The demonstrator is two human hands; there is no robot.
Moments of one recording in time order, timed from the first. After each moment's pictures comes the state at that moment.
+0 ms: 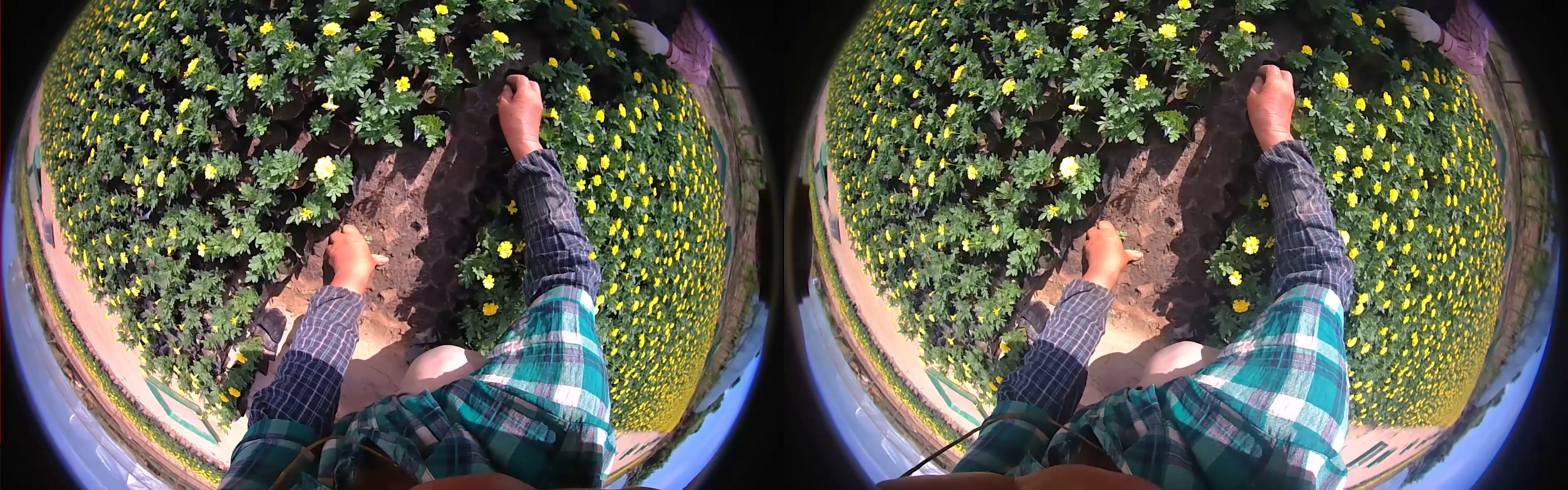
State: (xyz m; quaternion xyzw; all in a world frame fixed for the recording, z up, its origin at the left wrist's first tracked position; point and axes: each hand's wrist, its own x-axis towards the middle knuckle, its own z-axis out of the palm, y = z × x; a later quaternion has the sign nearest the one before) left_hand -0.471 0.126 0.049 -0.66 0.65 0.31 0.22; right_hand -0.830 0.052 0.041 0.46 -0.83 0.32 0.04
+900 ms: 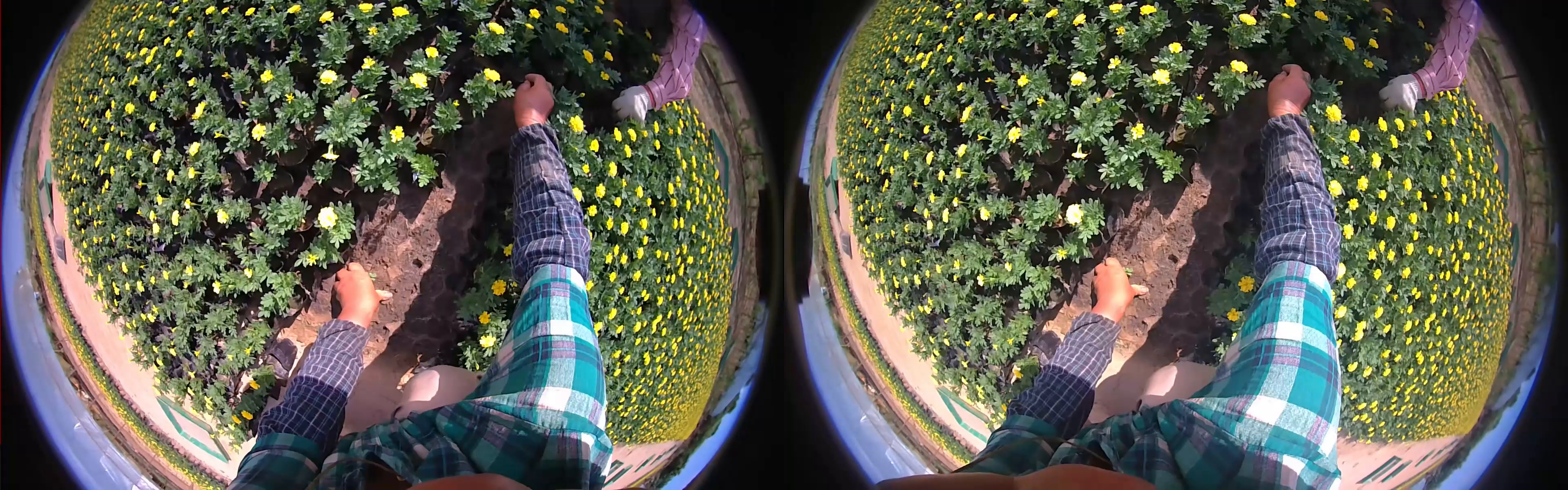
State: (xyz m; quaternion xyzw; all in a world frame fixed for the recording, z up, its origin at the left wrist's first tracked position) left_hand -0.464 0.131 0.035 -0.64 0.68 0.28 0.22; right_hand -0.928 -0.019 0.003 0.30 -0.88 0.36 0.08
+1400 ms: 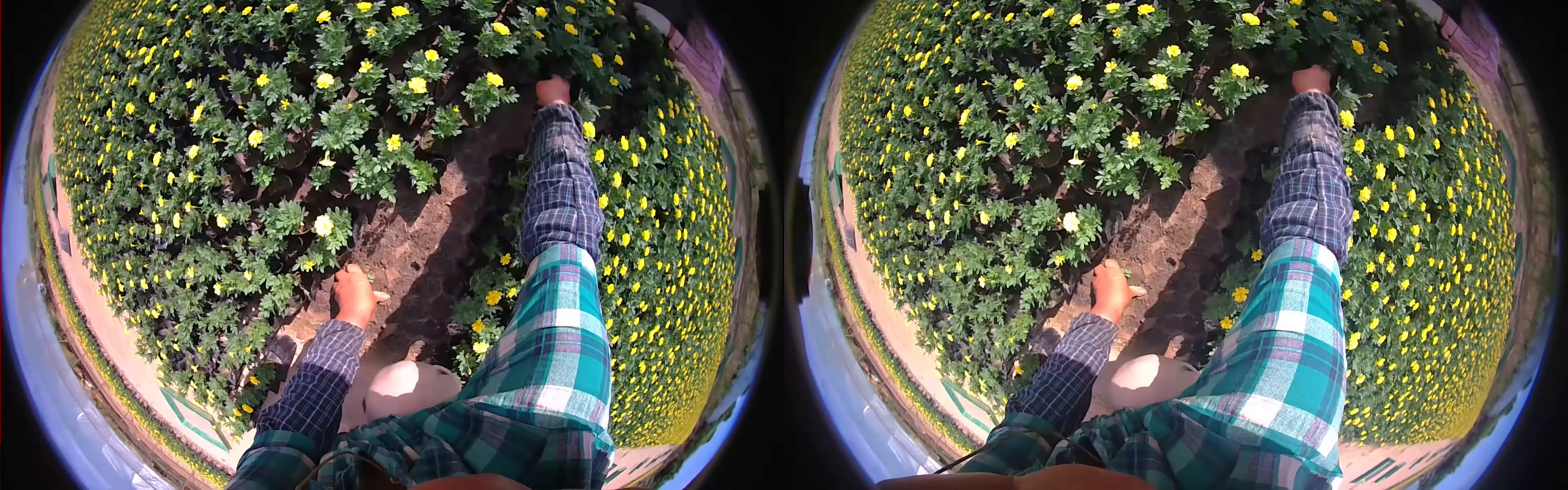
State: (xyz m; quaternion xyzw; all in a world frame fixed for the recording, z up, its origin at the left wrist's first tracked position) left_hand -0.469 0.130 0.043 -0.65 0.66 0.30 0.21; right_hand -1.033 -0.045 -0.033 0.23 -0.95 0.15 -0.14
